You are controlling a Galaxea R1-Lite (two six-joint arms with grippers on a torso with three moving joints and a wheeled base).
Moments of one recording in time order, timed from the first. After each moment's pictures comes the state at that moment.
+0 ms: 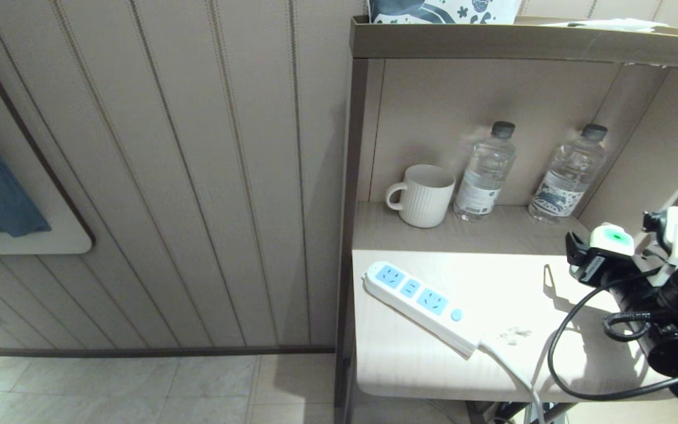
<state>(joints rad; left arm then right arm) -0.01 0.00 0.00 0.02 -0.01 0.00 0.03 1.73 -0.28 -1.52 -0.44 0.05</state>
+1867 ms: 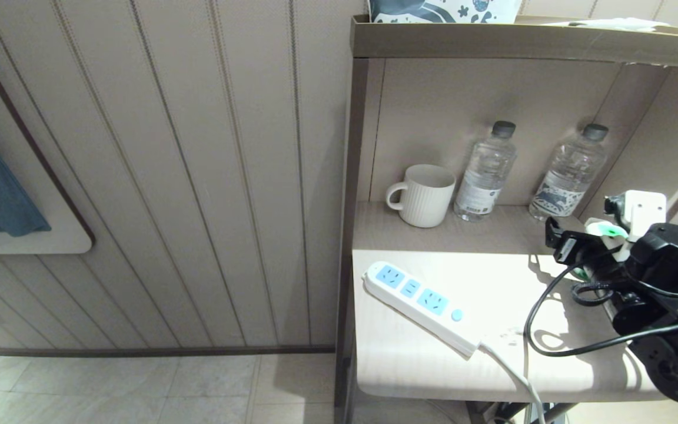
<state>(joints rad) -0.01 0.00 0.00 0.02 -0.01 0.00 -0.01 1.87 -0.46 -1.52 -0.39 -0.03</state>
